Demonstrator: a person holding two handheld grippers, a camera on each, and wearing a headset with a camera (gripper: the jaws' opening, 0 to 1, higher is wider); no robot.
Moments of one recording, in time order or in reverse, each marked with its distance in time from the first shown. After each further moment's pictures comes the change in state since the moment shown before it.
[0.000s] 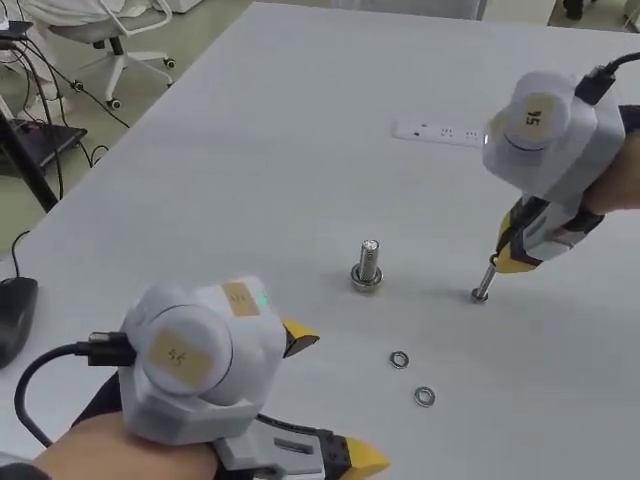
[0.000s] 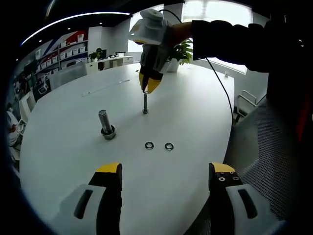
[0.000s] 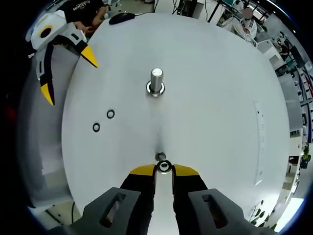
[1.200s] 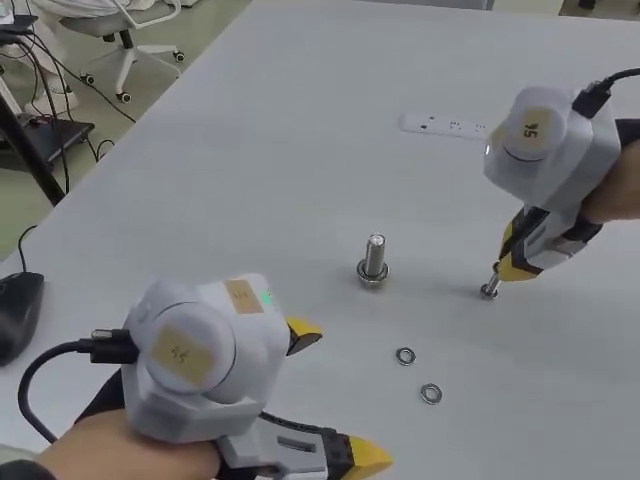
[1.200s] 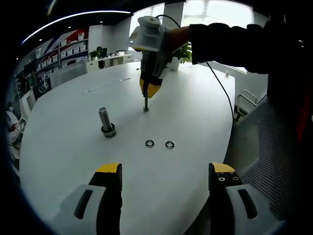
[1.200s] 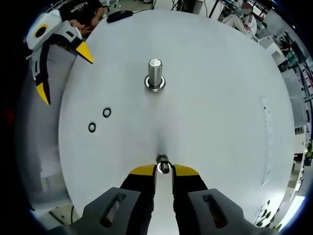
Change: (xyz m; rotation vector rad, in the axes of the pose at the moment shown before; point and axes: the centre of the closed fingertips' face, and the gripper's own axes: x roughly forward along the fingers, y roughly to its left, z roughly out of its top) left arm -0.001 0.001 -0.003 -0.006 0.015 0.002; right arm 0.022 0.003 -0.003 0.022 -0.001 0.032
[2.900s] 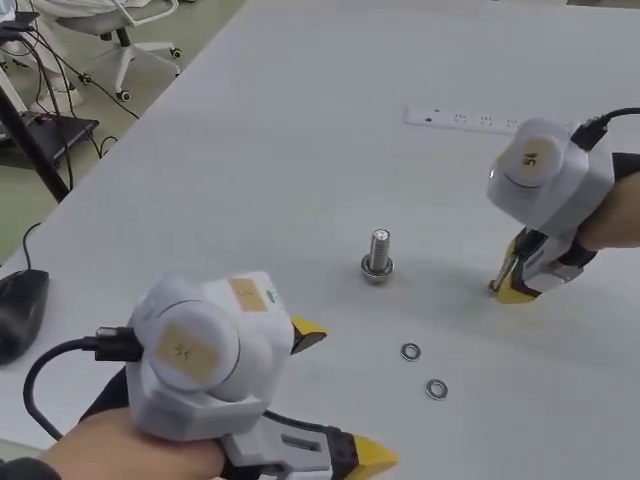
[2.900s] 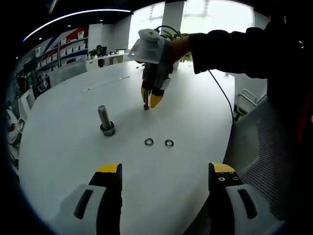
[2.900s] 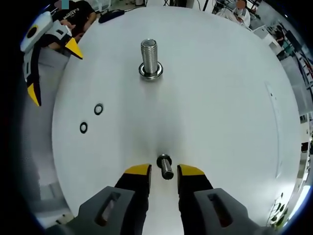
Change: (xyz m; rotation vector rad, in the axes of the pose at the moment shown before) left arm 0.002 0.000 -0.002 -0.005 0.009 -0.006; right arm 0.028 0.004 -0.014 0.078 -0.020 0.019
